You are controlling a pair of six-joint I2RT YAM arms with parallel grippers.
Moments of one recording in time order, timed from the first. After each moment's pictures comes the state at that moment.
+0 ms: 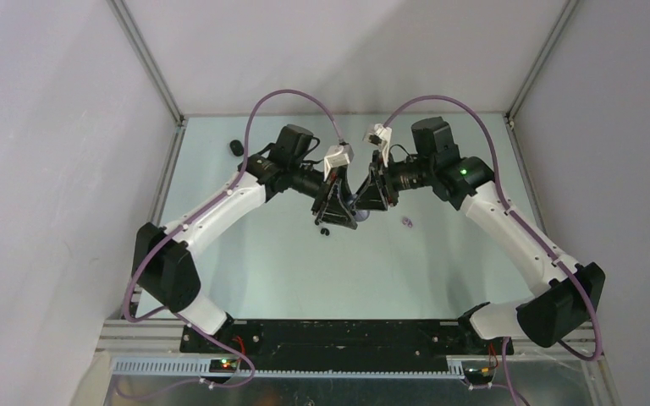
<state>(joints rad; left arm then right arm) -0.60 1.57 1.37 -0.53 1.24 0.25 0.51 1.36 1.37 -0.61 -0.90 -0.11</state>
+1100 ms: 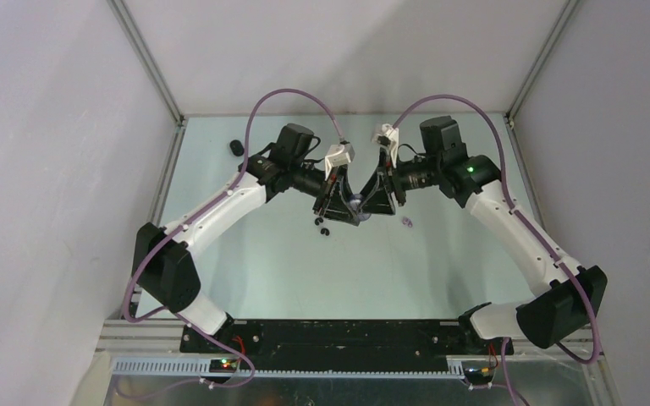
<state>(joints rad) -0.61 1.57 1.37 -0.50 1.23 0.24 0.45 1.35 1.37 -0.65 -1.00 -0.20</state>
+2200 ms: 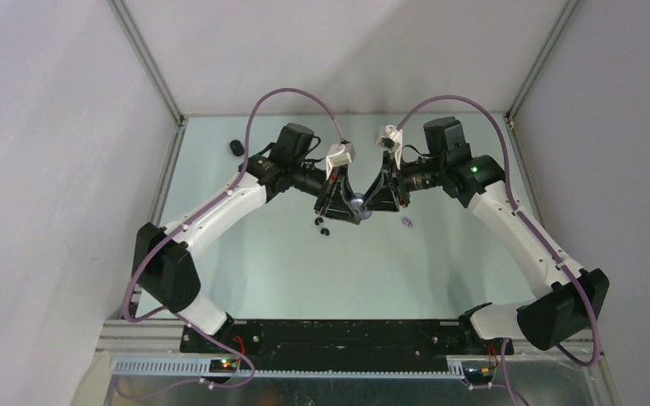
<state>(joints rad) -0.61 1.57 1.37 -0.49 1.21 0.24 0.44 1.34 1.37 -0.70 -1.01 -0.27</state>
